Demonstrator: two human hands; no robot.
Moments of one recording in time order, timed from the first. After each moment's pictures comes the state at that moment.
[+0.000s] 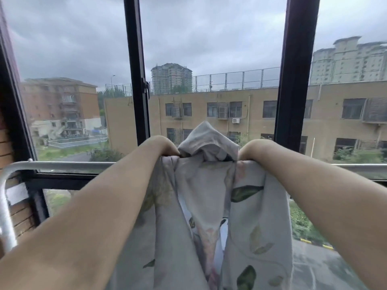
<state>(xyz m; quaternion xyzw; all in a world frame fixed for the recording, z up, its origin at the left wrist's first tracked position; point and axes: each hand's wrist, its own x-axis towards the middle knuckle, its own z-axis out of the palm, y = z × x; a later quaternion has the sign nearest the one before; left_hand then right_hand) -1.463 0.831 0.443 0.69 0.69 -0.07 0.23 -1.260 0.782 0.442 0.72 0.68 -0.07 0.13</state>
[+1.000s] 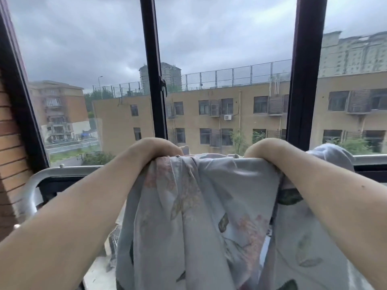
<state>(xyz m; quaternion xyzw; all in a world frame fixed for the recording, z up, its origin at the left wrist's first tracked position) -1.590 0.796 0.432 0.75 0.63 0.01 0.22 -1.364 0.753 0.426 0.75 0.63 -0.17 0.13</state>
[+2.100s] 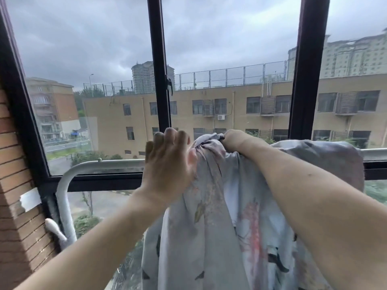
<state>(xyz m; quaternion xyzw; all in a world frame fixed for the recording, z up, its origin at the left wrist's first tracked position) -1.632 0.727 0.373 0.75 0.47 0.40 -0.24 -1.435 0.825 0.418 0.74 0.65 -0.02 -0.16</state>
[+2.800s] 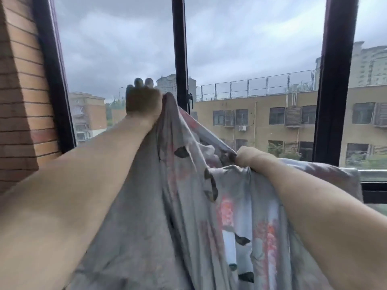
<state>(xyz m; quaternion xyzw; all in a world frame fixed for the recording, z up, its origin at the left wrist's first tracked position) -1.700 0.808 0.519 0.62 0.60 0.28 -0.43 -1.443 0.823 0.414 0.73 0.67 0.00 -0.10</state>
